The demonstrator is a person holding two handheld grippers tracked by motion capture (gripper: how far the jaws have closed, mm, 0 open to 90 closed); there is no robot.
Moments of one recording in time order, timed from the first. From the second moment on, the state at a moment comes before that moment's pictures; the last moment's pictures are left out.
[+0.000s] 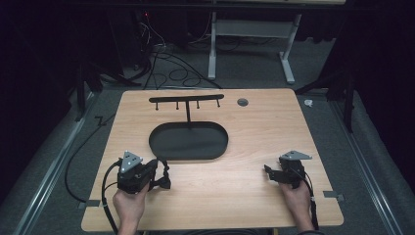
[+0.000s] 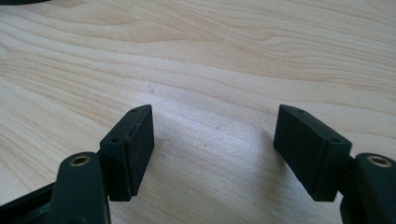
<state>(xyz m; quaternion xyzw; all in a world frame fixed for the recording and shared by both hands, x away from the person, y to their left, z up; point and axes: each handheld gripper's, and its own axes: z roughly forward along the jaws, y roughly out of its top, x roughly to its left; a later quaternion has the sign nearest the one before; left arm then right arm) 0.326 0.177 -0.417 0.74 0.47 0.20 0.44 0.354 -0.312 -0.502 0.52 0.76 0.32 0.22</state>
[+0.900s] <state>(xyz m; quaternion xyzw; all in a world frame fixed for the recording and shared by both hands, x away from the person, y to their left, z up) 0.355 0.167 -0.381 0.74 0.43 0.18 0.48 0.354 -0.312 -0.502 0.51 0.76 0.32 0.22</state>
